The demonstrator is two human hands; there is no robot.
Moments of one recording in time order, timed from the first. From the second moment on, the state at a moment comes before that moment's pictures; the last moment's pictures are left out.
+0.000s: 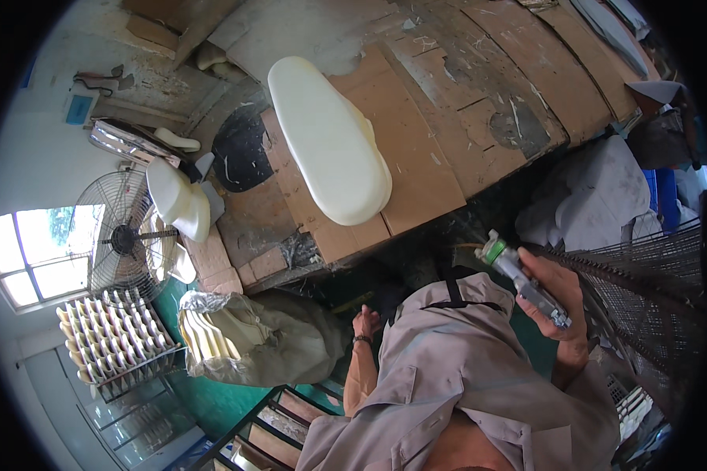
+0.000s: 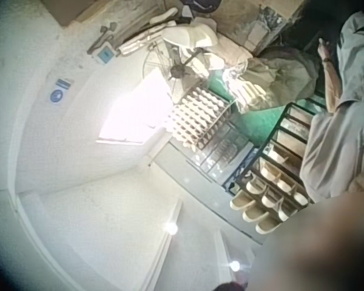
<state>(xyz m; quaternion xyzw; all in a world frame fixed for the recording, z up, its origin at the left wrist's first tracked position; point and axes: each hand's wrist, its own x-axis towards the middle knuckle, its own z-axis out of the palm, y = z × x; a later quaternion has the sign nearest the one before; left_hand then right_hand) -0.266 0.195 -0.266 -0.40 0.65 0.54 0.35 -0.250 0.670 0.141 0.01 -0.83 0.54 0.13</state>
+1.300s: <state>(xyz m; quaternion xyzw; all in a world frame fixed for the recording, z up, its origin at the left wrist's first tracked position) -0.454 0.352 -0.111 -0.20 0.46 0.85 0.14 -0.228 0.711 0.140 -0.03 -0.87 0.49 0.11</state>
